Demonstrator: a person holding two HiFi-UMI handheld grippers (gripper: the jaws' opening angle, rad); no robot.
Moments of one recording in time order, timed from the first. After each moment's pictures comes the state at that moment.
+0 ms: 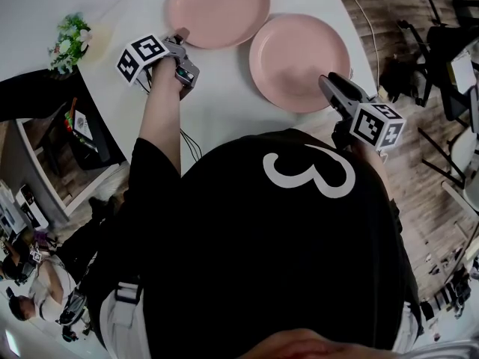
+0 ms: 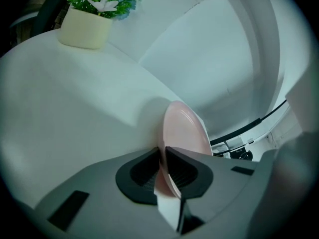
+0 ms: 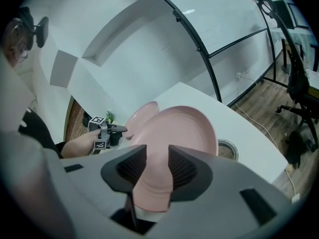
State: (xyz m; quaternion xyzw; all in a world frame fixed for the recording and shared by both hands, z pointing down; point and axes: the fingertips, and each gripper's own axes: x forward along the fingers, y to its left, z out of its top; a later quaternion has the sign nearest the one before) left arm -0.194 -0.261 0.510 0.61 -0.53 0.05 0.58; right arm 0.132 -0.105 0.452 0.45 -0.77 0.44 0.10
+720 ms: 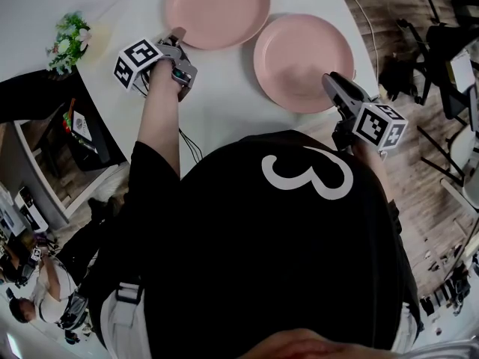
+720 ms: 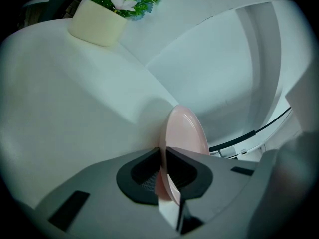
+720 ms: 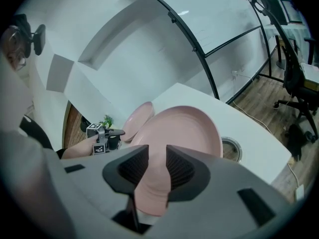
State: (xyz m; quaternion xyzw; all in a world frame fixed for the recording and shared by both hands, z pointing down) left arm -0.200 -0.263 0.505 0.61 -0.52 -0.01 0.60; right arm 0.136 -0.106 0.450 0.47 -0.75 0.45 0.08
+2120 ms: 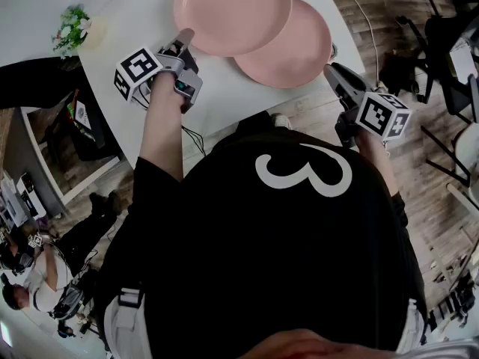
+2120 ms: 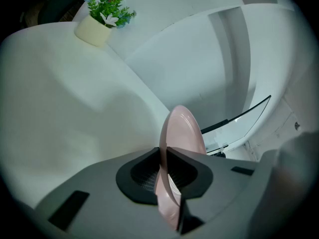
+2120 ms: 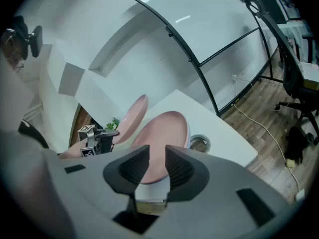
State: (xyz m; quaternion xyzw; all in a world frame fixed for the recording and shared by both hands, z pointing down) left arm -0.122 -0.177 0.434 0.66 -0.47 -0.05 0.59; right arm 0.182 -0.061 0.435 0.45 -0.77 0.44 0.06
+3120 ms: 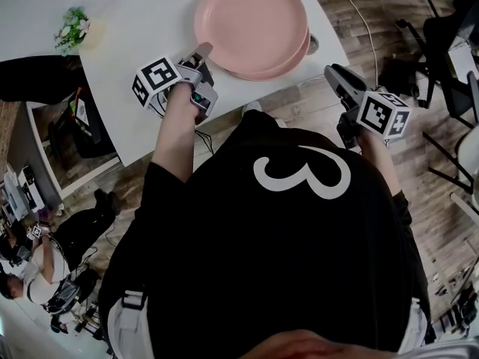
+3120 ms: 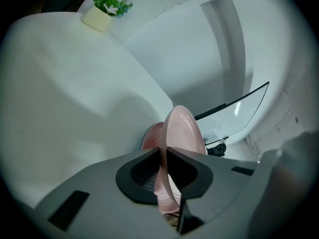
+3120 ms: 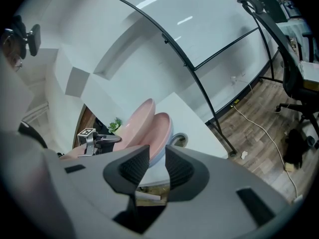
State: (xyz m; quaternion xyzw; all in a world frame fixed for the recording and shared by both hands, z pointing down) left arm -0.035 -0.109 0.451 0.66 -0.46 -0.03 0.59; right arm 0.243 -0.031 0.440 0.44 -0.79 0.43 0.05
